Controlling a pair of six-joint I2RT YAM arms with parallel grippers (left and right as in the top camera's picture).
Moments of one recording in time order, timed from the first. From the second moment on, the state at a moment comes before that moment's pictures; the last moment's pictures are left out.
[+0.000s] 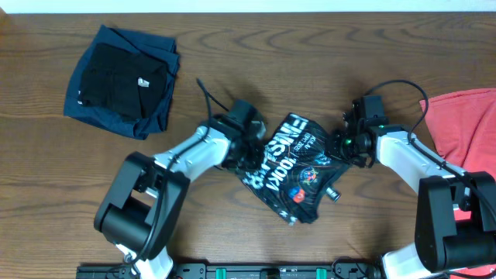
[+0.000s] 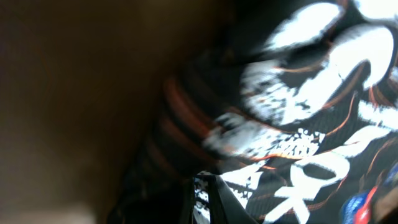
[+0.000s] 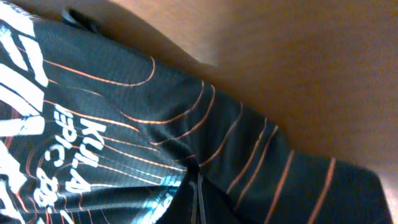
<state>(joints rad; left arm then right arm) -0.50 1.86 1.03 -0.55 0.41 -0.34 0.13 1.70 0.86 -0.51 -0.29 0.54</state>
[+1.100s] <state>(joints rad) -0.33 1.82 1.09 -0.91 0.60 -0.41 0.18 1.49 0.83 -0.49 -0.38 0.20</state>
